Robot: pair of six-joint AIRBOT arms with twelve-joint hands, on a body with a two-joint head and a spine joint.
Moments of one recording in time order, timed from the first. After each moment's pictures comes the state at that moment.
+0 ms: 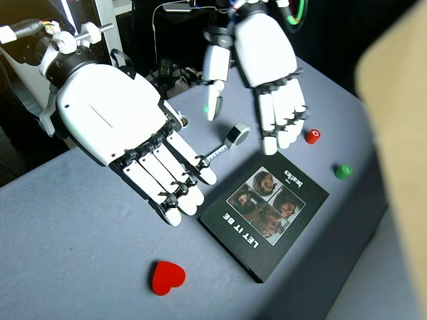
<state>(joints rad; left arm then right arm) 0.16 -0.90 0.56 -1.98 -0.96 2.67 -0.10 -0.92 0.39 -1.29 -1.08 0.35</state>
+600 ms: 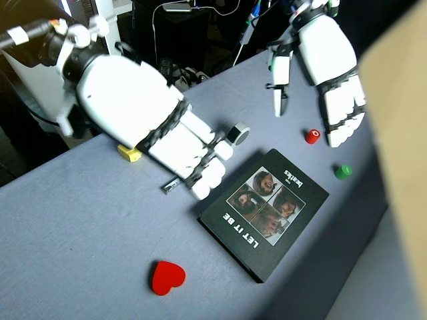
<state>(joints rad) 0.27 -0.77 0.68 -1.51 -0.65 2.16 -0.20 -0.91 0.37 -1.56 -0.92 0.55</state>
